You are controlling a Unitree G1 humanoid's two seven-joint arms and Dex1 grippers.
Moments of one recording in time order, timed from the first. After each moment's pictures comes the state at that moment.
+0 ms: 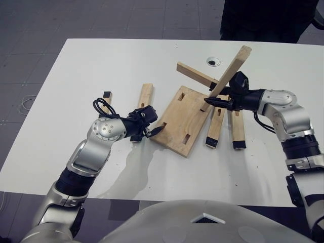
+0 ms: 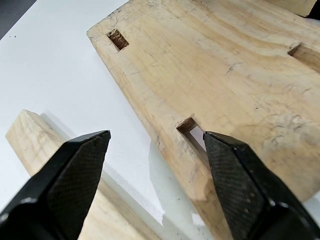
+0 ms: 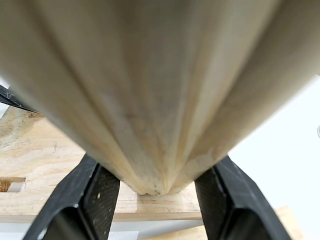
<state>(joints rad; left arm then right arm) -0.11 0.64 -0.31 -0.37 0.00 0.62 -0.73 -0.44 -0.56 0.24 0.20 0.33 0.38 0.94</state>
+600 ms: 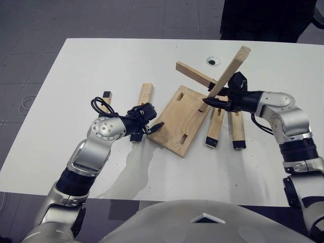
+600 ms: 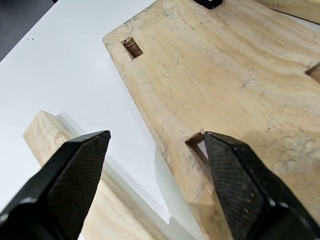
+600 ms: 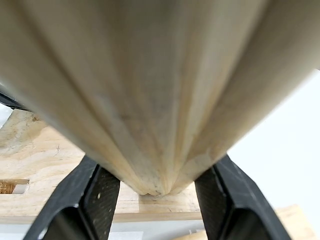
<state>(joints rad) -0.11 0.63 -0.29 -0.37 0.01 0.61 -0.69 -0.42 -0.52 0.20 0.12 0.32 0.46 0.91</state>
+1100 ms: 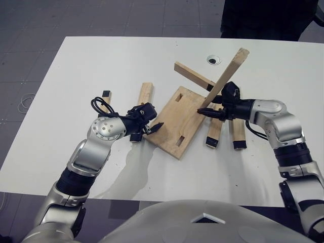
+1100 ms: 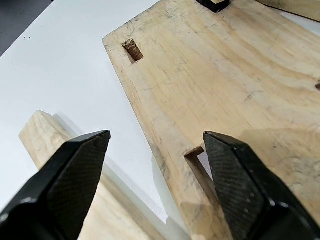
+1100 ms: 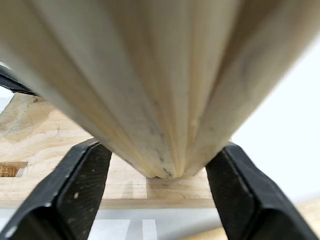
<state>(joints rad) -0.11 0.63 -0.29 -0.37 0.00 0.61 -0.69 -0.38 -0.49 0.22 0.10 0.31 0.53 0.89</state>
